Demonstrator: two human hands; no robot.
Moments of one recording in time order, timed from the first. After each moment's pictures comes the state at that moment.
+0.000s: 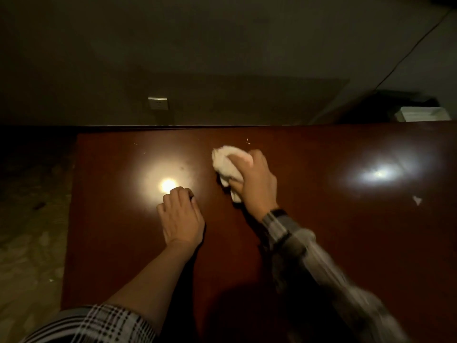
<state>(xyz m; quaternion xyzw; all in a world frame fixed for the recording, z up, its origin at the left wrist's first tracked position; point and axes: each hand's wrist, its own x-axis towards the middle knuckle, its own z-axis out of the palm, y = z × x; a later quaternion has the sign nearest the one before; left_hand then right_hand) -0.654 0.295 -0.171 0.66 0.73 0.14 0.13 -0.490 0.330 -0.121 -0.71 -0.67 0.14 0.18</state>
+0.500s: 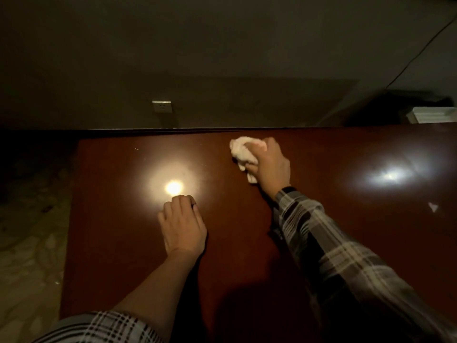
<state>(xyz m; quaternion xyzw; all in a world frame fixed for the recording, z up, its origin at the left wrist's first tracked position) -0.651 0.295 -0.172 0.66 0.73 0.13 0.12 -0.447 0.382 -0.147 -0.71 -0.69 0.10 0.12</state>
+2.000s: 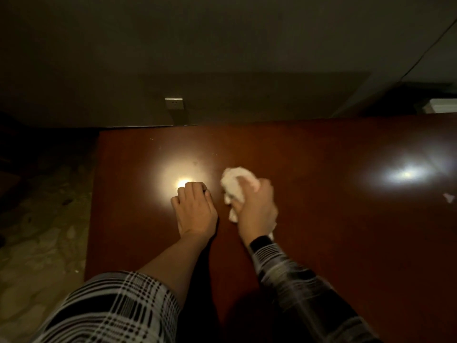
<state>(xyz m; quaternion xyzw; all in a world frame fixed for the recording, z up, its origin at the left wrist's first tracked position) -0.652 0.297 -0.169 0.66 0.73 0.12 0.13 -0.534 0.279 -0.151 -0.82 -0.50 0.18 0.18</state>
